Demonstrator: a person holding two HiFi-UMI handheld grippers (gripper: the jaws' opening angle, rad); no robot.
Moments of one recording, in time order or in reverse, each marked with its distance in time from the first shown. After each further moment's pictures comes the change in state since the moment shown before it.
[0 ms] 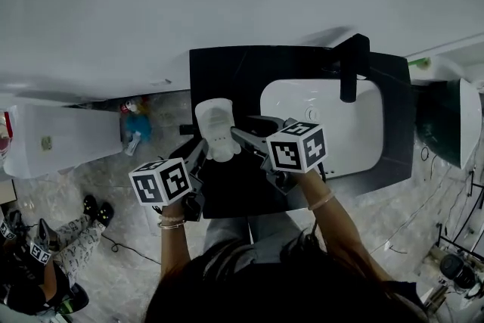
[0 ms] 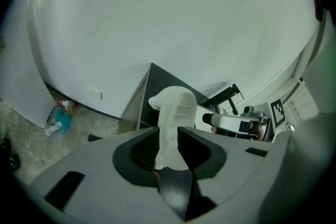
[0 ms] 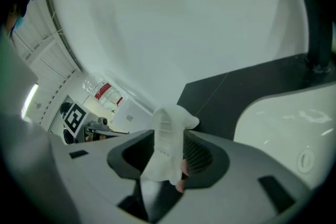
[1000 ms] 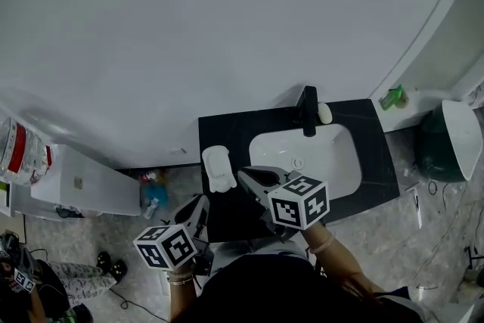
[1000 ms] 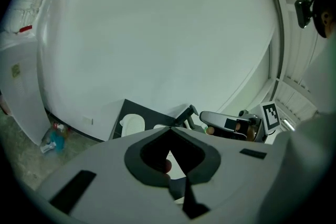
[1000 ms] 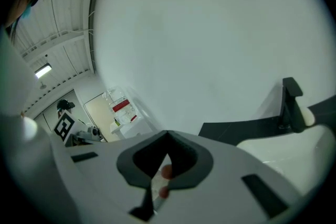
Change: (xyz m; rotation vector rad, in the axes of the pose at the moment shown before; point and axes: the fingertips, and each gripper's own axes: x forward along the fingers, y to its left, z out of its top) left arm -0.163 -0.135 -0.008 0.131 -0.306 -0.099; right arm -0.151 0.144 0.033 -0.215 -0.289 -0.054
